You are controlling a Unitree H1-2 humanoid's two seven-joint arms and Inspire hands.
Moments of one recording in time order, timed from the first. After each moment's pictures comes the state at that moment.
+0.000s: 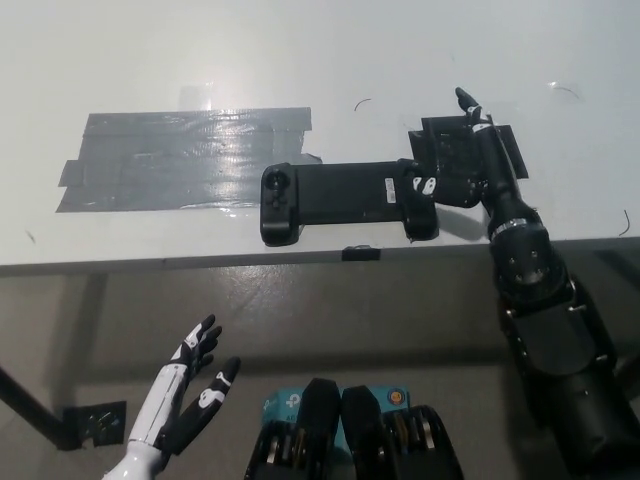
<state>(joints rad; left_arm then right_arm) 0.01 0.17 -0.10 -0.03 0.13 -0.03 -0.06 -0.77 -0.07 0.01 0.71 -0.31 -0.02 -0.14</state>
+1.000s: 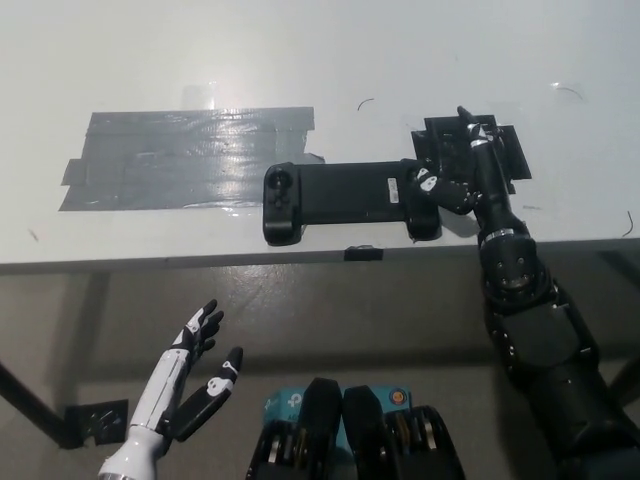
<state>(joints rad) -0.02 0.17 -0.10 -0.03 0.13 -0.03 -0.06 -0.81 -0.05 -0.01 0.88 -0.24 -0.13 -0.23</state>
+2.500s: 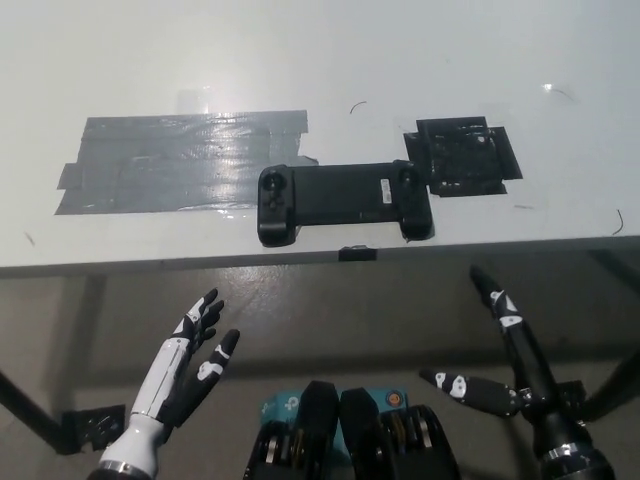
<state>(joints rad) -0.05 0.17 -0.09 -0.01 0.13 -0.03 -0.06 -0.09 -0.13 0.16 0.08 -0.17 -0.15 -0.03</state>
